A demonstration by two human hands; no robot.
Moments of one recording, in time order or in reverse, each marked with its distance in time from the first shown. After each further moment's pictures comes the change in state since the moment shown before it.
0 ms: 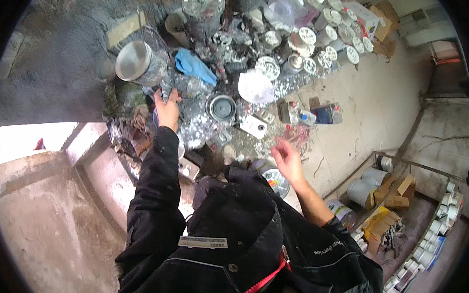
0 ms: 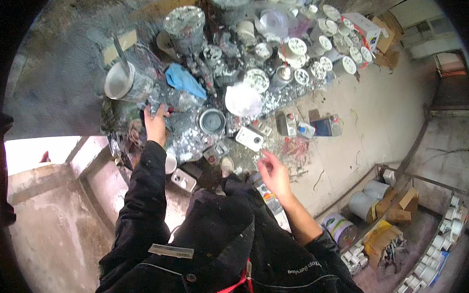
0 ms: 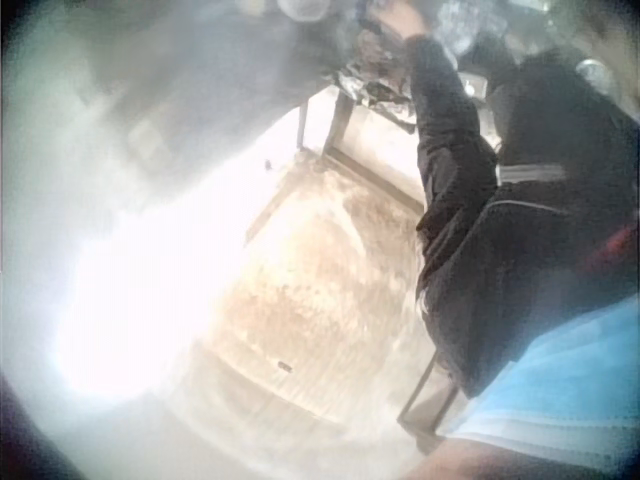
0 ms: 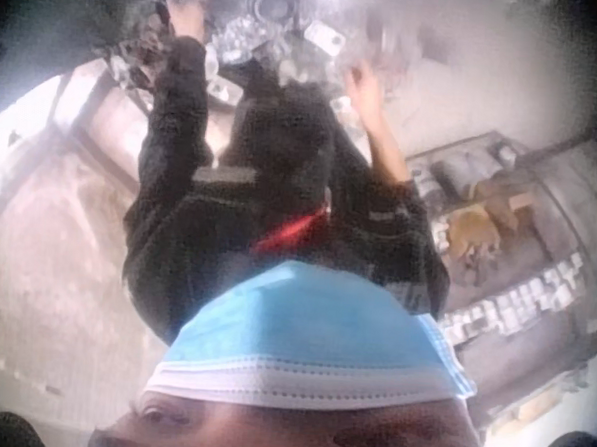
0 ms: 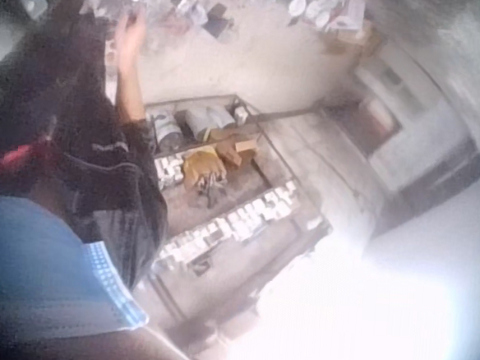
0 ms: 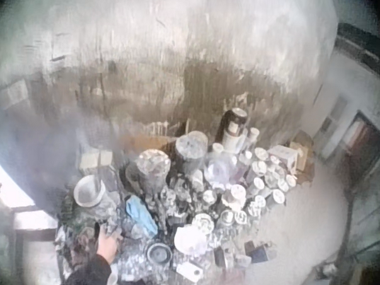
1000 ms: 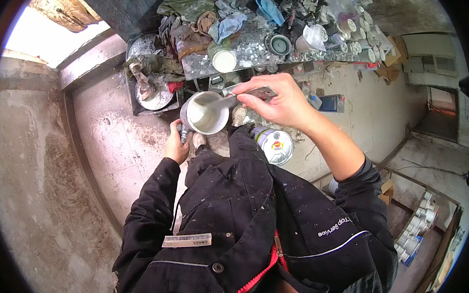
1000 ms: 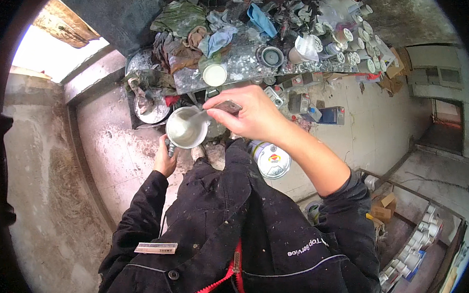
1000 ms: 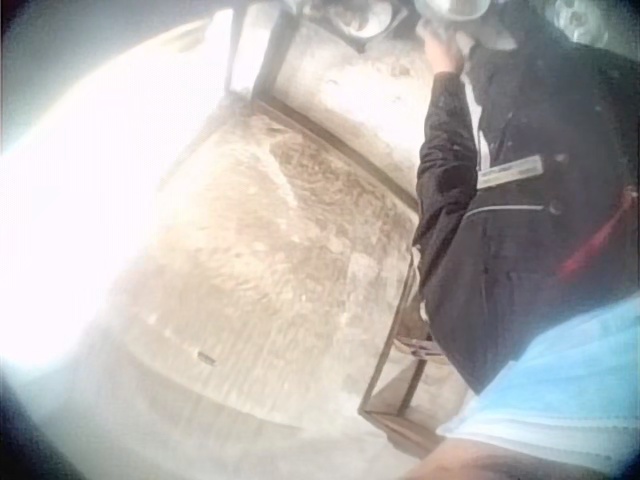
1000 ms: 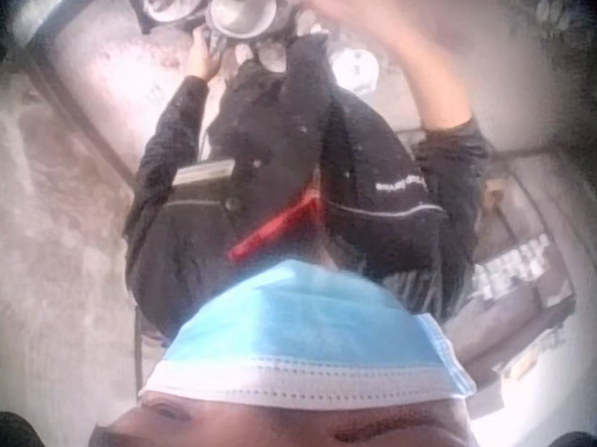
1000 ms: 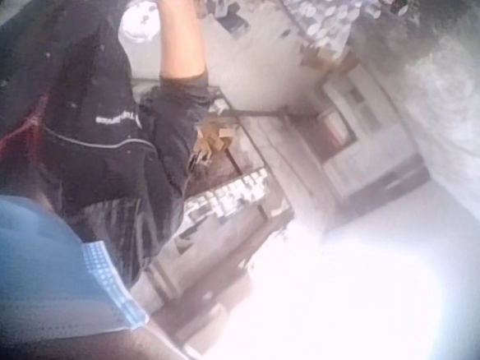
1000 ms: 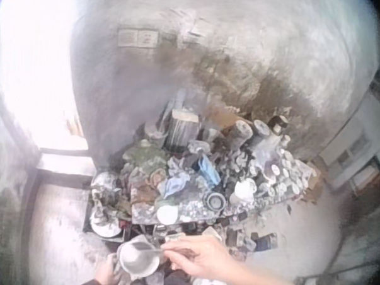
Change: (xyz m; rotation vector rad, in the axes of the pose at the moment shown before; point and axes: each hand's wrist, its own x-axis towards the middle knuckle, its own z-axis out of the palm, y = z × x) left_hand -0.340 -0.081 -0.350 0.681 -0.192 0.024; right_hand -0.163 -0.267 0.164 -0.124 -0.655 -0.790
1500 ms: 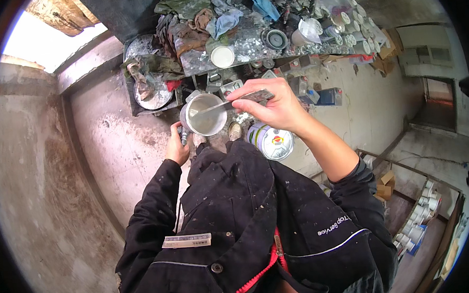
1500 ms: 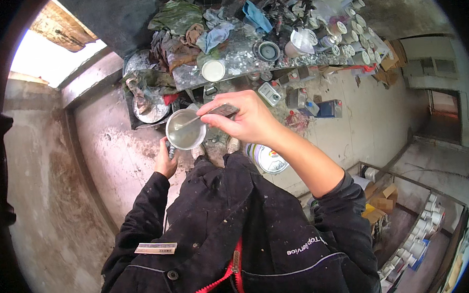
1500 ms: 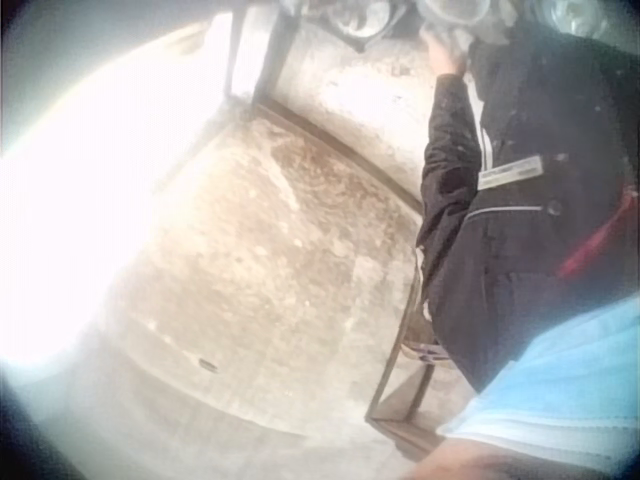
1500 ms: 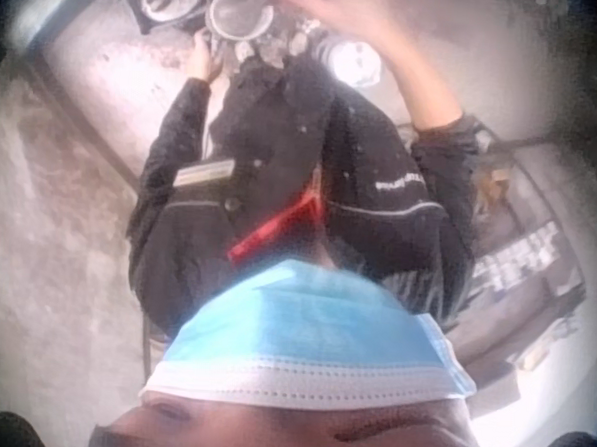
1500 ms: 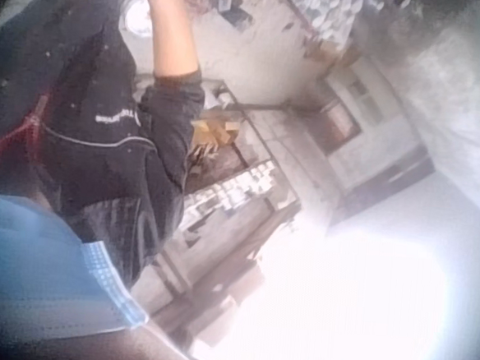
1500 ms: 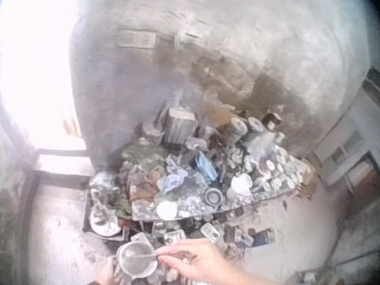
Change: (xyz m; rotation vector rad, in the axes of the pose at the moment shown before) left_hand -0.021 -0.006 -0.006 -0.005 -0.031 -0.017; right_hand -0.023 -0.012 0.031 0.136 0.050 0.084
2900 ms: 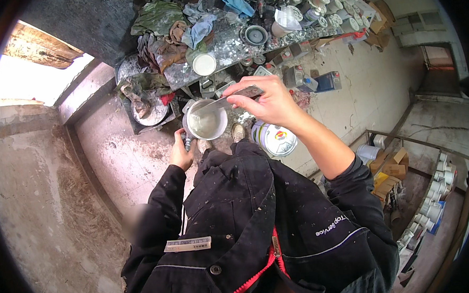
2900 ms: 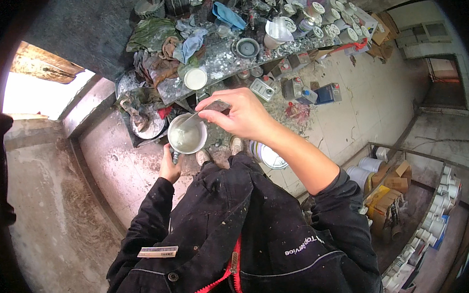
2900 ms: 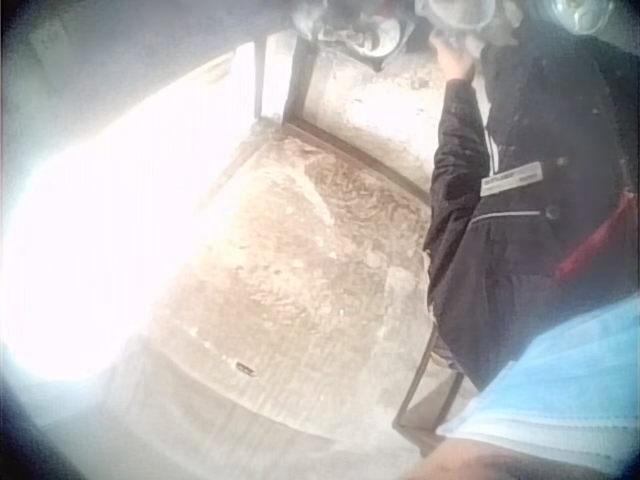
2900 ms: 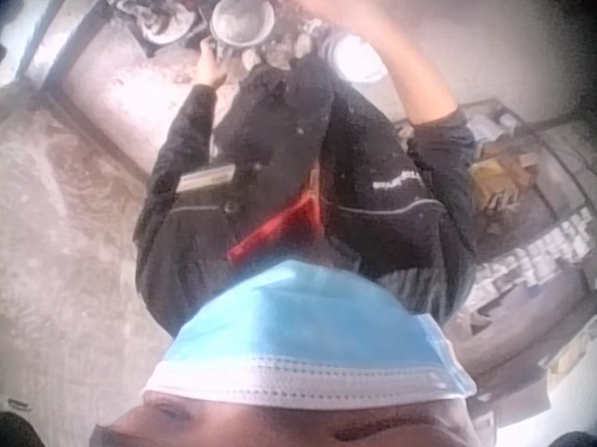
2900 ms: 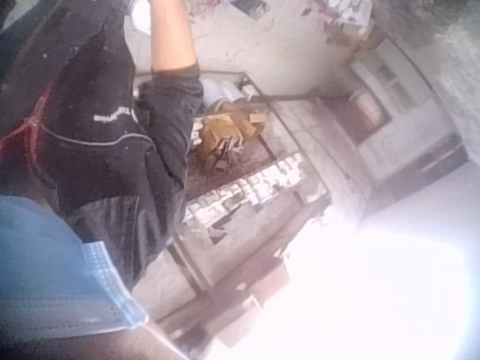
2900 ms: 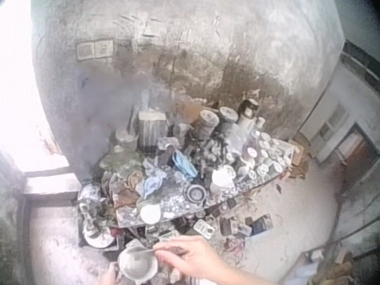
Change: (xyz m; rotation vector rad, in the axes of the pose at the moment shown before) left_hand 0.024 0.022 0.020 0.068 -0.131 0.028; right_hand -0.027 0.025 -0.033 -0.031 0.198 0.026
